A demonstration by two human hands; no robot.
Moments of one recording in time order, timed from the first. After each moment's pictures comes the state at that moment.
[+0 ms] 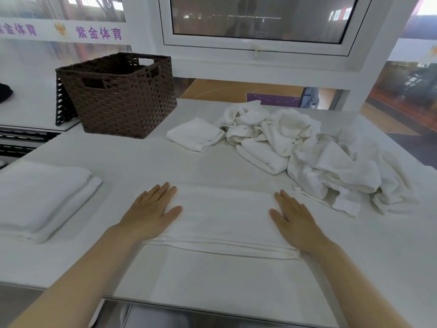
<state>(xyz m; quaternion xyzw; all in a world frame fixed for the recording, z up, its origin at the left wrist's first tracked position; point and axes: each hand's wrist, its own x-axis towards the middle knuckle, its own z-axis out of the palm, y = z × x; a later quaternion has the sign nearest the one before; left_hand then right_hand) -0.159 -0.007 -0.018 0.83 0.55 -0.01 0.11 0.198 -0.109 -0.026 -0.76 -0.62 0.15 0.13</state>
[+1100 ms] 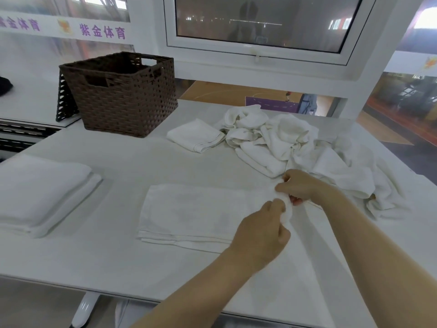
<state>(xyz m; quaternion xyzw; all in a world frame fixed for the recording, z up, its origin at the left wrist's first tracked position) 0.043 -0.117 0.014 0.85 0.39 0.27 0.23 0.211 -0.051 0.073 -0.78 -0.52 0.31 0.15</state>
